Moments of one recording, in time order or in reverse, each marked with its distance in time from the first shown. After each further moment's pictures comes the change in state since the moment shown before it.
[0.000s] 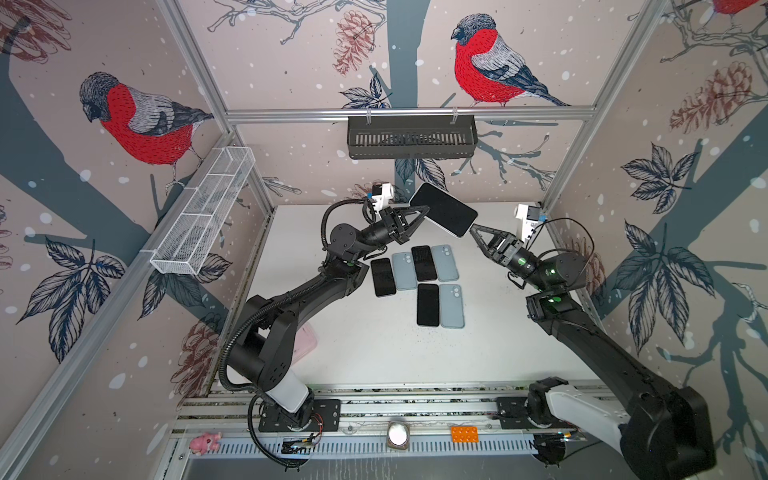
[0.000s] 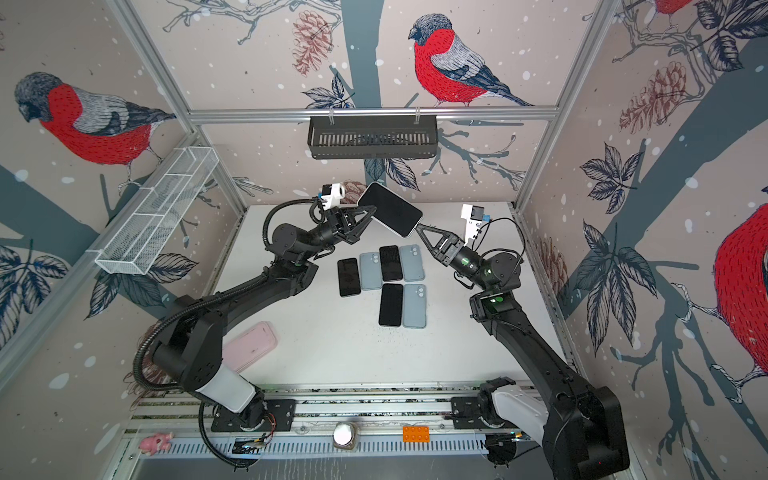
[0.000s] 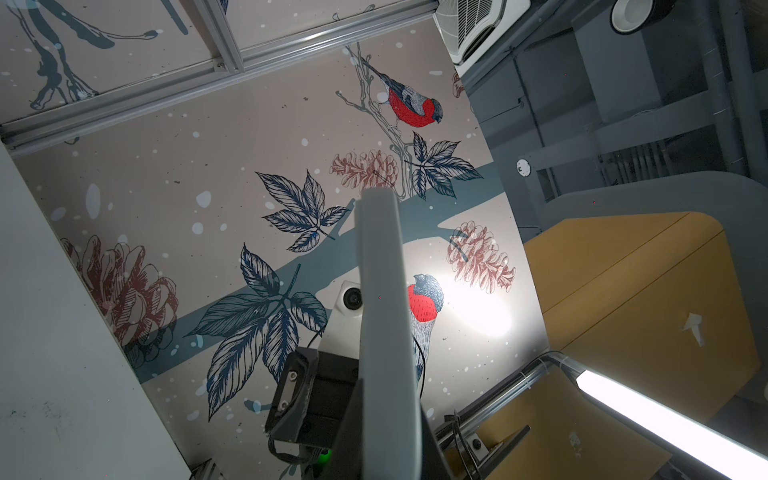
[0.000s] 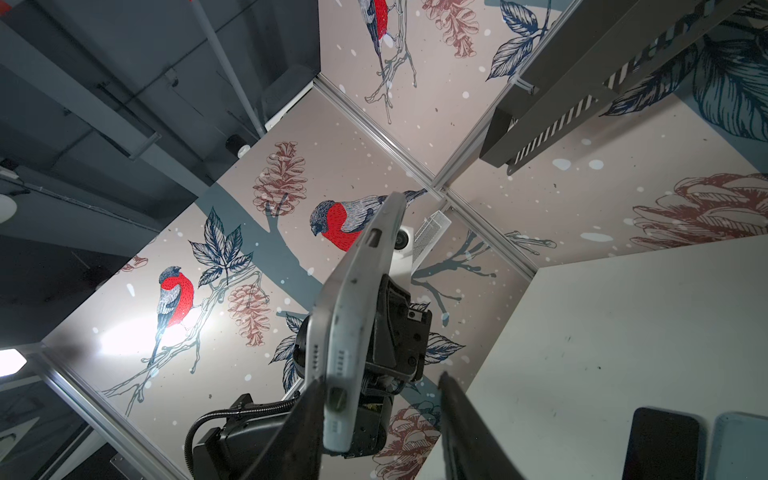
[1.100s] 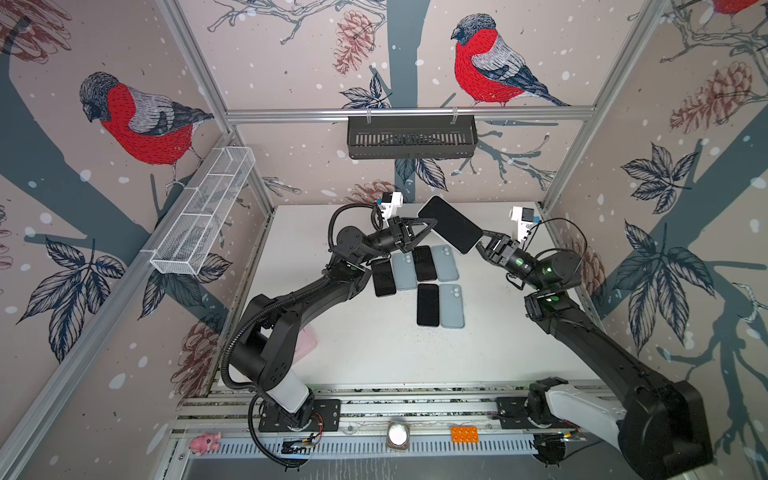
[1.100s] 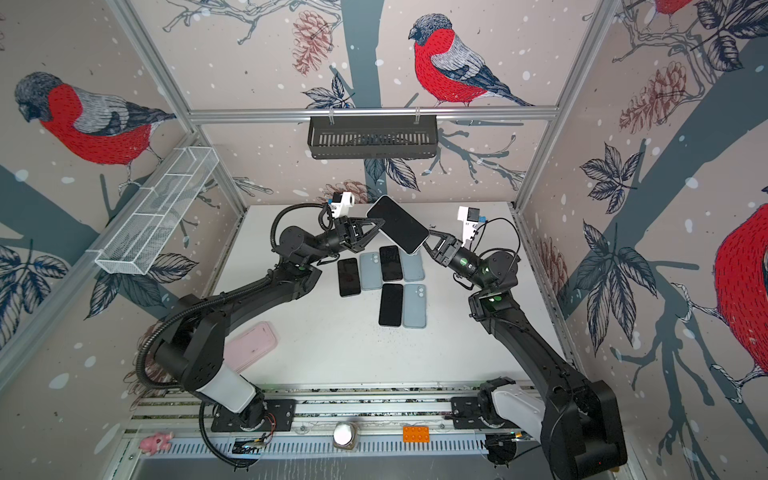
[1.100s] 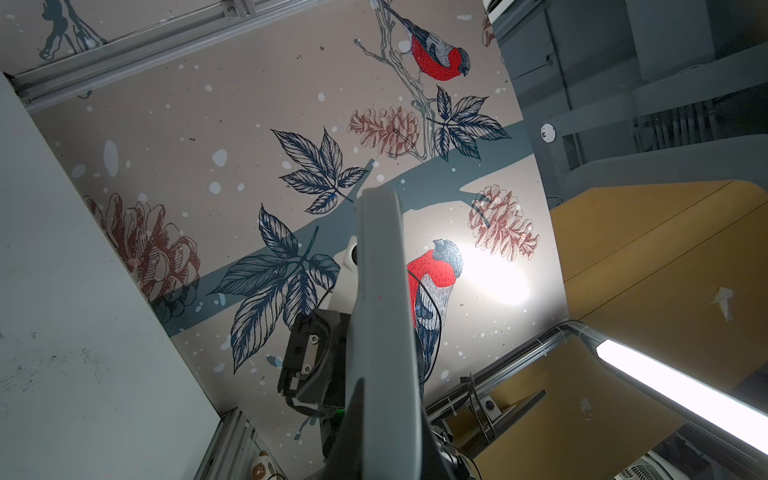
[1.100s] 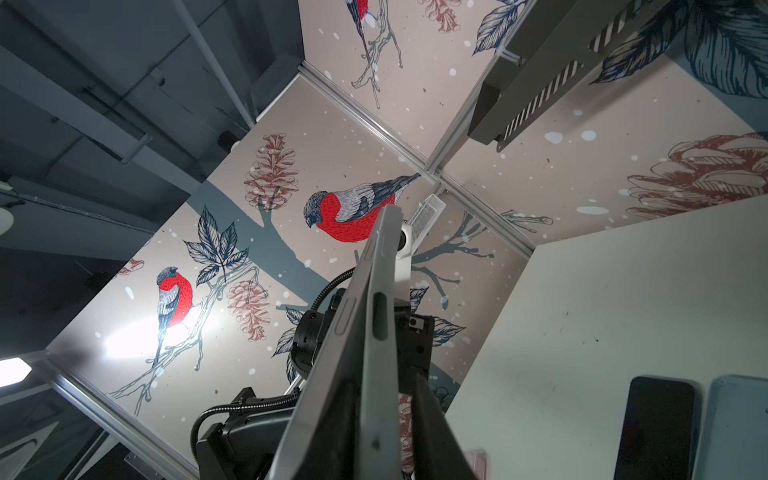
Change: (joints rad) left arm -0.025 0.013 -0.024 -0.037 0.080 0.066; right arm -0.007 0.017 -0.020 -0.017 -0.050 0.032
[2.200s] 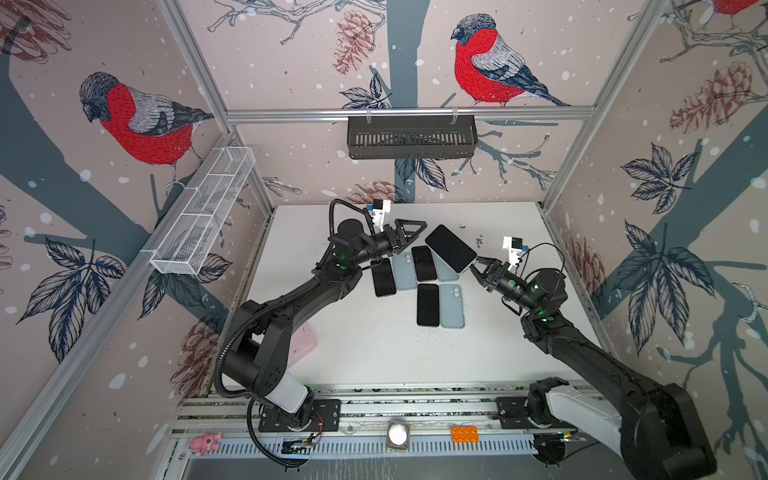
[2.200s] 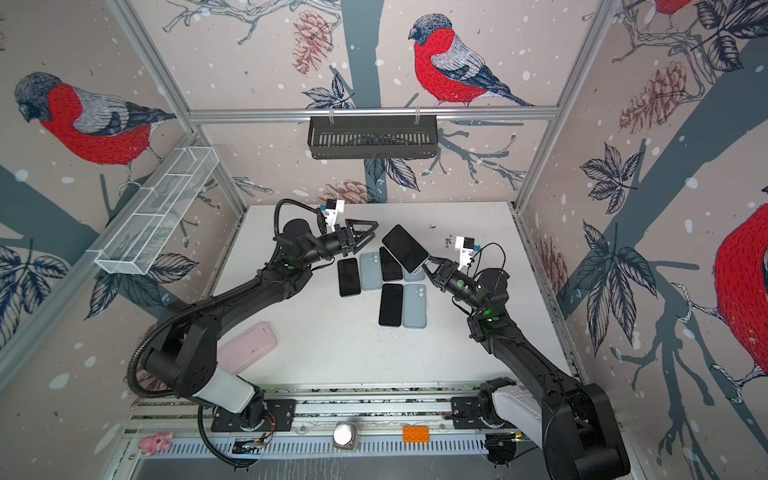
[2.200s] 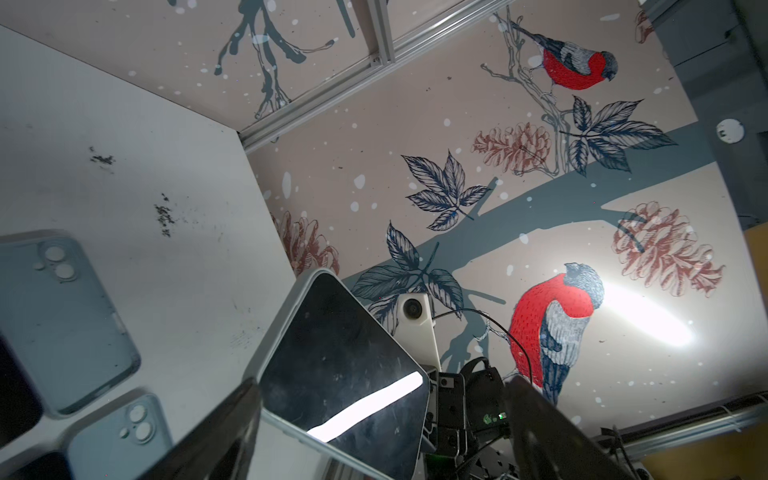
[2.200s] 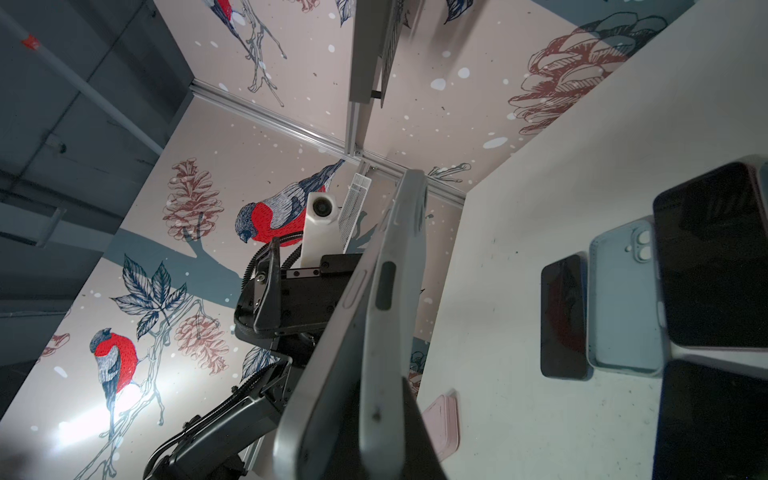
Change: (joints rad) left arm 0.076 -0.073 -0.029 -0.485 -0.097 0.439; right arm -0.007 -0.033 -0.242 -0.051 0.100 0.056
